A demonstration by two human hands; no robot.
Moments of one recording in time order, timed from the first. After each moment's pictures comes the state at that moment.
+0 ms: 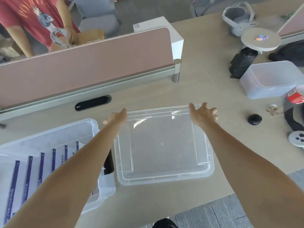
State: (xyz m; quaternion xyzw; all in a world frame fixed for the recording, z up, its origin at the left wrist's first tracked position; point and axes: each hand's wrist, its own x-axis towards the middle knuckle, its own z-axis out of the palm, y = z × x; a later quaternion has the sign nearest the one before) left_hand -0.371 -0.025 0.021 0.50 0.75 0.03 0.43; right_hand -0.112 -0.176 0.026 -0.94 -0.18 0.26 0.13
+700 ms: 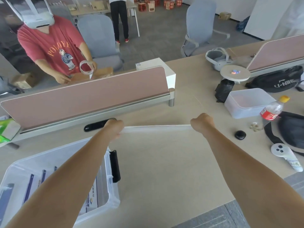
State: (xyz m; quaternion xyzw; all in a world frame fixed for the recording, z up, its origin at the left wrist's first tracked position) left_hand -0.398 -0.046 0.130 0.51 0.67 0.16 0.51; right_hand -0.125 -0.214 0.128 -0.91 -0.21 0.26 0.23
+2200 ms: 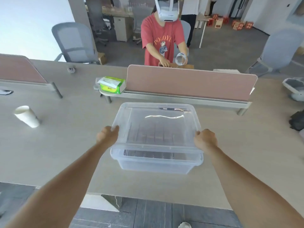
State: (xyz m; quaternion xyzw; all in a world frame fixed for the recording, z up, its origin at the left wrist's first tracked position) left_hand -0.857 -0.122 0.088 0.52 0.77 0.20 0.31; right_hand -0.491 -0.187 0.098 -0.88 -0.40 0.19 0.14
